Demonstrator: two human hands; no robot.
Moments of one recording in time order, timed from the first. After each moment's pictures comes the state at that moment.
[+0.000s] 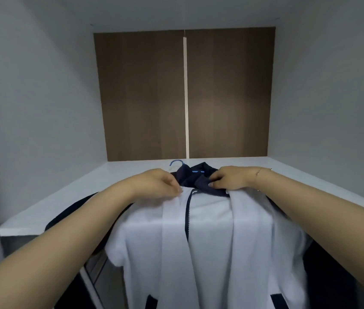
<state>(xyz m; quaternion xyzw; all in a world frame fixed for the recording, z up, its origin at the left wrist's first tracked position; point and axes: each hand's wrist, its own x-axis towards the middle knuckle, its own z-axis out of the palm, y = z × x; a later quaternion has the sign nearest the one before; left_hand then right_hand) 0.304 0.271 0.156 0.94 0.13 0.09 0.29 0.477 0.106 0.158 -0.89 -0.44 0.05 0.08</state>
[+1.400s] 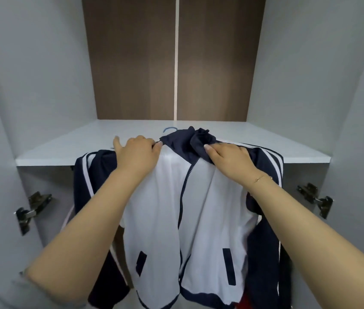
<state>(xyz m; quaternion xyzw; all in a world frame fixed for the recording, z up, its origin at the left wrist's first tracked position) 0.249 0.232 0.092 0.92 0.26 0.27 0.07 0.365 0.038 0.089 -0.90 -0.35 -0.15 0.21</state>
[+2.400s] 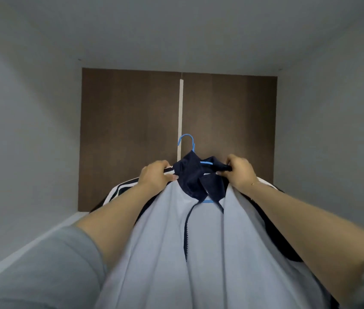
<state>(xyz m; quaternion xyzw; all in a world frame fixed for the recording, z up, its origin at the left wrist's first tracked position) 0.521 0.372 0.253 0.90 0.13 0.38 0.16 0.646 0.157 0.269 -0.83 -0.34 -0.27 0.35</state>
